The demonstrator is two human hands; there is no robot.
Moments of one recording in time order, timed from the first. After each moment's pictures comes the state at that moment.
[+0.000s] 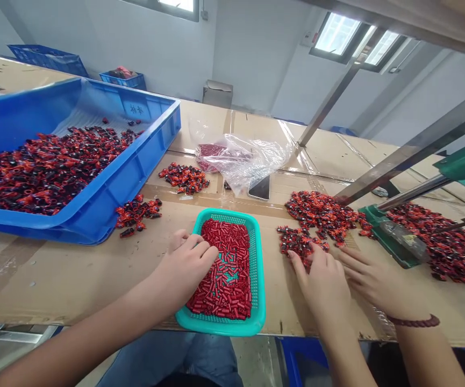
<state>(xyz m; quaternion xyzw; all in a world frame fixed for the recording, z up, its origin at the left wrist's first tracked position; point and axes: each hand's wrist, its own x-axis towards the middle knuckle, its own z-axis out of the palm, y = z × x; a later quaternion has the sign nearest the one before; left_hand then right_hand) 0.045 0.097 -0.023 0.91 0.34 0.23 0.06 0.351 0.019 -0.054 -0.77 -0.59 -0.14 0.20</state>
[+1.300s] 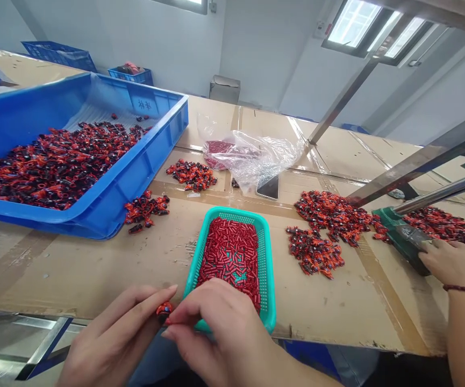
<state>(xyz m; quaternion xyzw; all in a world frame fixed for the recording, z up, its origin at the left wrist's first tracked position) -0.035 0.014 -0.022 0.82 0.35 0.41 0.19 0.174 0.014 0.025 -0.39 -0.77 0.29 0.42</state>
